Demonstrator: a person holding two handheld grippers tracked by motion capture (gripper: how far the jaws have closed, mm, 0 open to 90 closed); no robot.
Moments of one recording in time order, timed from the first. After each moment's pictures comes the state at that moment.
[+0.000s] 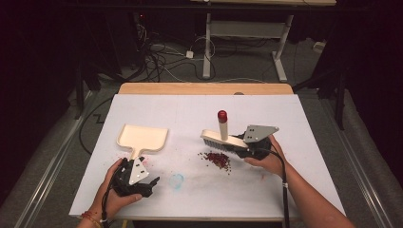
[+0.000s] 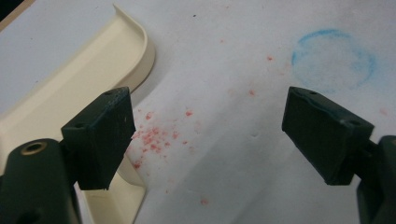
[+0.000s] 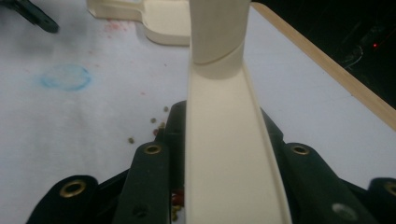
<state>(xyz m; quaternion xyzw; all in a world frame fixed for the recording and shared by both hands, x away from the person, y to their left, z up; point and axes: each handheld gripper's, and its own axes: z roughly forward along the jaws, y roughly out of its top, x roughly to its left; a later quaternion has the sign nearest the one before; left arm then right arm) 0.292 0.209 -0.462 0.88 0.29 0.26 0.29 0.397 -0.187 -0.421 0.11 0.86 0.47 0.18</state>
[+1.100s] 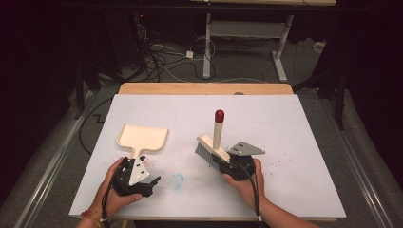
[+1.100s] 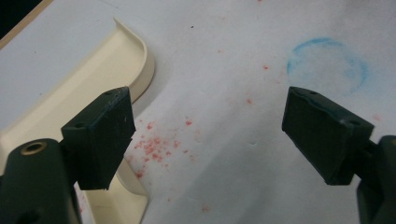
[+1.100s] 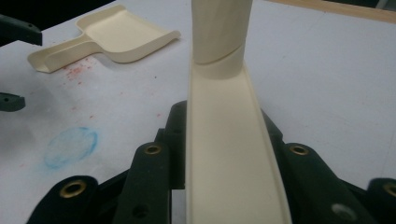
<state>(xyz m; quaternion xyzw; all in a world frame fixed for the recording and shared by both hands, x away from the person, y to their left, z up) 0.291 0.207 -0.459 0.88 0.27 0.27 0.29 0.336 -0.132 -0.444 0.38 0.78 0.46 0.18</state>
